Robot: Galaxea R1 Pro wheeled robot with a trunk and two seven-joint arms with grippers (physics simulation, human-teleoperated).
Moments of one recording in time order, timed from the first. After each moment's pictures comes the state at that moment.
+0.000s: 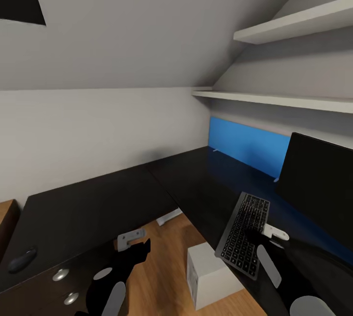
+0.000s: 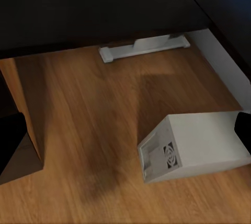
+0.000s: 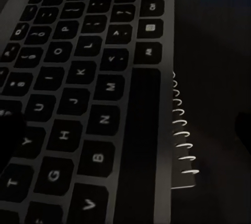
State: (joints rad) left arm -0.09 -0.11 -0.24 -1.60 0.40 0.58 0.47; right arm -0.49 -0.10 -0.02 -0.79 -0.43 0.27 -0.36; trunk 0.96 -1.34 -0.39
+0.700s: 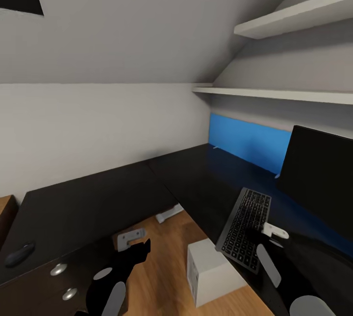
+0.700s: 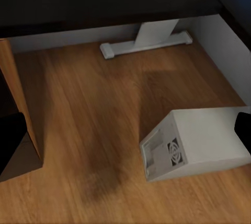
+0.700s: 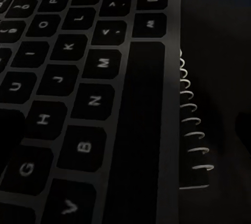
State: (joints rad) left arm -0.09 -0.11 -0.24 -1.60 0.40 0.58 0.47; right arm -0.49 -0.10 -0.02 -0.80 -0.42 0.26 -0.36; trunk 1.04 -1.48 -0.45
